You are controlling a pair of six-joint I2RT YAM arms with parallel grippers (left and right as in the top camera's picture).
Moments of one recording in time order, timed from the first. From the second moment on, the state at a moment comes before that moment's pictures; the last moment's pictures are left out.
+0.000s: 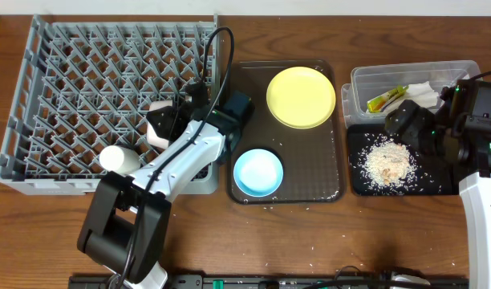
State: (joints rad) left arm -0.51 1.78 1.20 -0.94 -1.20 -0.36; right arm -0.15 1.25 1.21 -0.99 -0.16 0.49
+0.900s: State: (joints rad) left arm -0.72 1.55 1.21 -0.82 -0.32 -0.40; right arm -0.15 1.25 1.21 -0.99 -0.16 0.49
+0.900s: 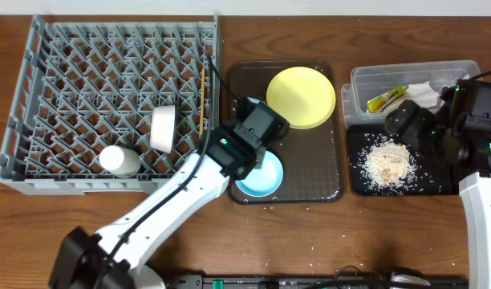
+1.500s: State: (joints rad) left arm -0.81 1.87 1.20 -0.52 0.06 -0.45; right arm -0.15 1.25 1.21 -0.99 -0.16 0.49
